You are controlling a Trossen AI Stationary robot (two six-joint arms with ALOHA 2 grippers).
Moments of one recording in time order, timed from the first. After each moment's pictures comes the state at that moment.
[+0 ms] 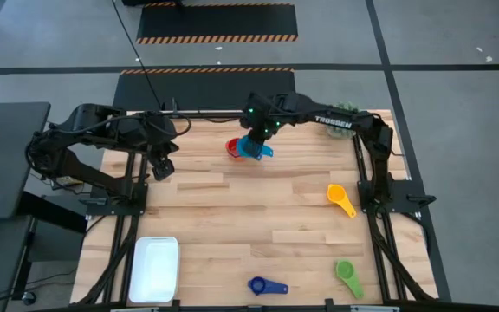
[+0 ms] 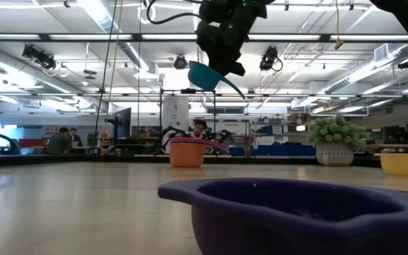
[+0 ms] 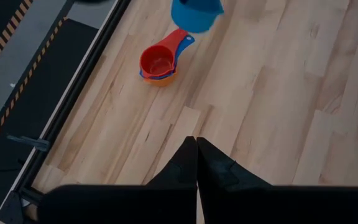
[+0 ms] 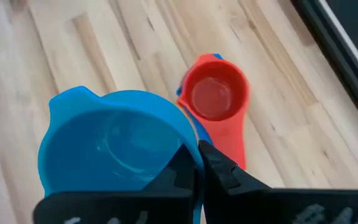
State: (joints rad) left arm 0.01 1.26 1.81 -1.53 -0.29 -0.30; right arm -0.33 1.95 1.92 -1.00 -0.10 0.16
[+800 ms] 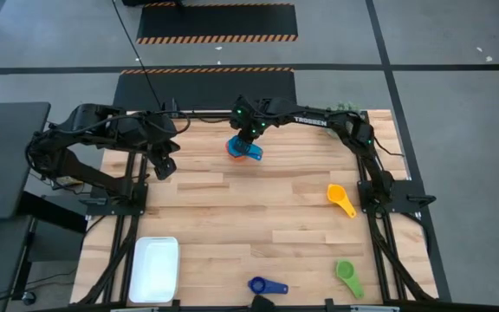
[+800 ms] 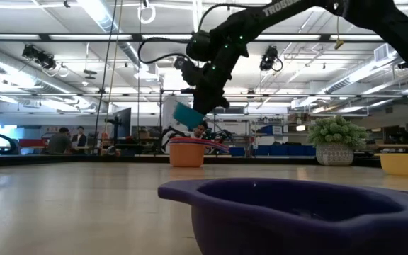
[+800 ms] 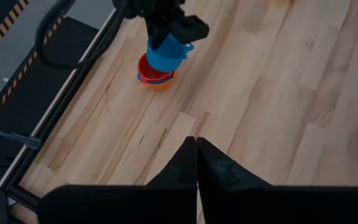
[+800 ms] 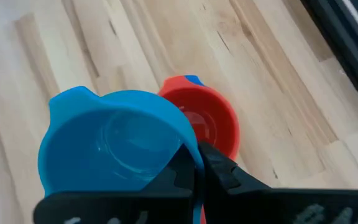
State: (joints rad) left arm 0.01 1.26 1.81 -1.51 -0.29 -0.36; right arm -0.40 2.15 1.92 -0.81 -0.13 0.09
